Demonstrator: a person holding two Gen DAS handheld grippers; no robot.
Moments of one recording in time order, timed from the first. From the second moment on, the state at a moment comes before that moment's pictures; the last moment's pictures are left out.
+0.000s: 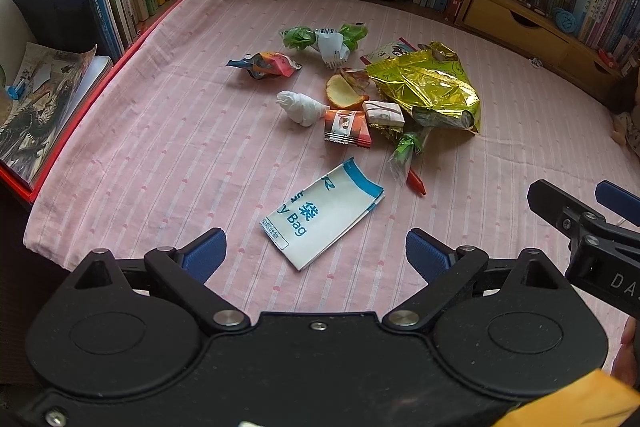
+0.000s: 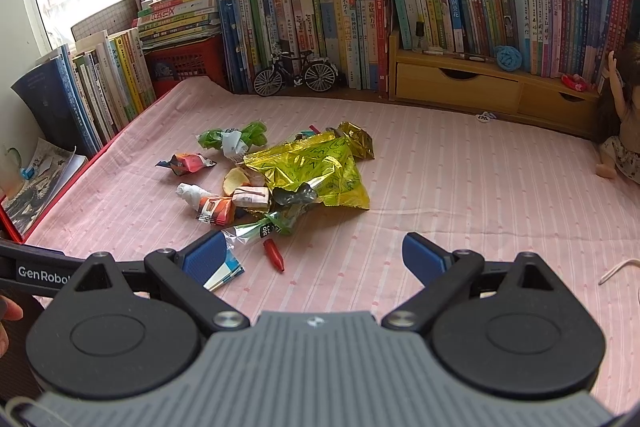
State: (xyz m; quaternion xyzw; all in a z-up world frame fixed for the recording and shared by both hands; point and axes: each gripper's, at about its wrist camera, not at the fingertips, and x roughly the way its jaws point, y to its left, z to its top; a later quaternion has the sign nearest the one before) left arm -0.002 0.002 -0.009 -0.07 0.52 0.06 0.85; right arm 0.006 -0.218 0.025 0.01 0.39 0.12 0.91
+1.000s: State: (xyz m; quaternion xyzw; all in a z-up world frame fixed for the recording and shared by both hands) left arm 0.056 0.019 -0.098 -0.02 0.51 0.06 0.86; right arm 0.165 -0.211 -0.033 0.07 0.44 0.11 0.89
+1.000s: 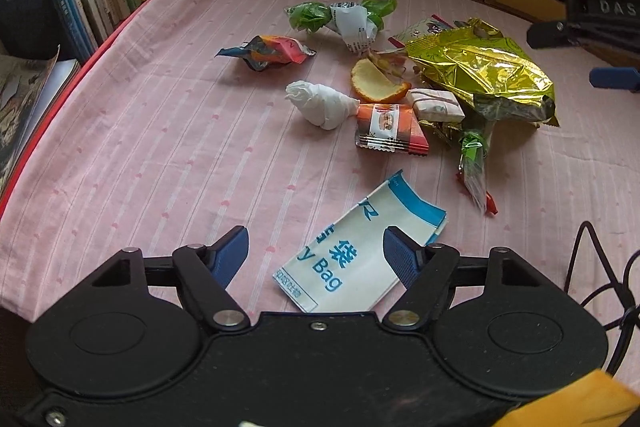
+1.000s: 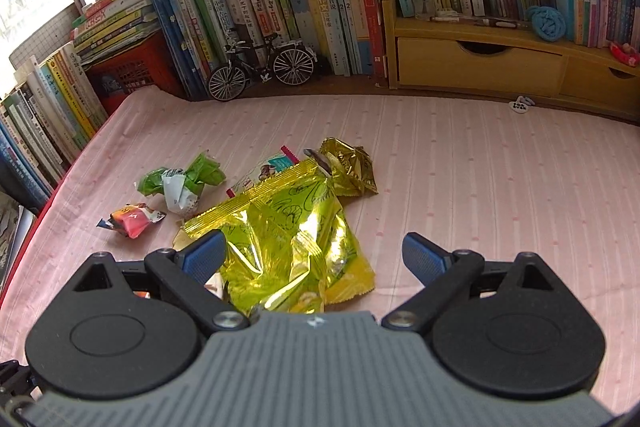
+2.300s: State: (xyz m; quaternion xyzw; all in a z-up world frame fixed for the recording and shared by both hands) left arm 0.056 0.005 -0.079 -0.06 0.52 0.01 0.85; right arm 0.160 -0.223 -0.024 0.11 0.47 0.11 0.87
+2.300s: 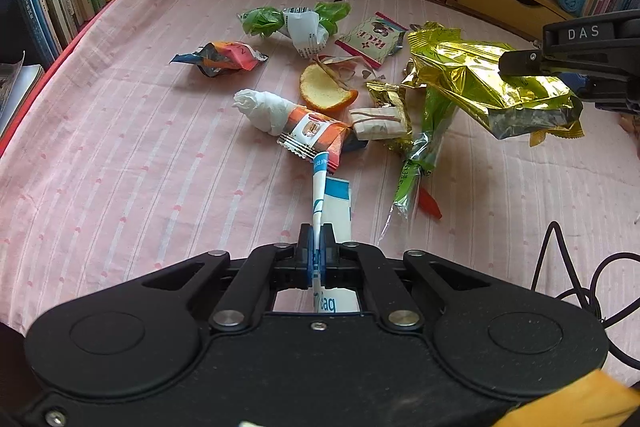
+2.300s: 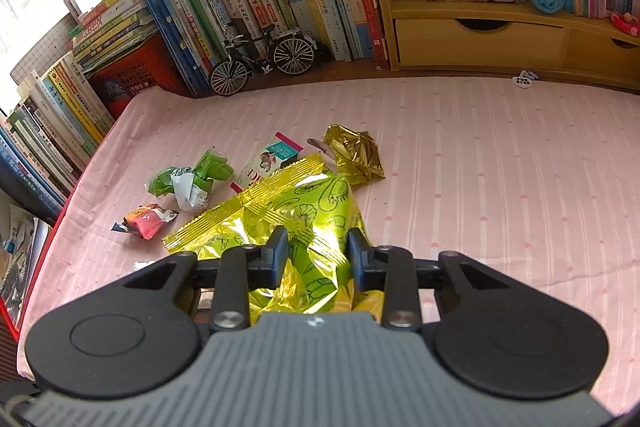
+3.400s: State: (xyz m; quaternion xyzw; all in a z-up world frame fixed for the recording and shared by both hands) left arm -0.126 0.008 -0.035 -0.08 0.49 -0.01 0.87; right arm -0.077 -0.225 0.020 0.11 0.45 0.08 0.88
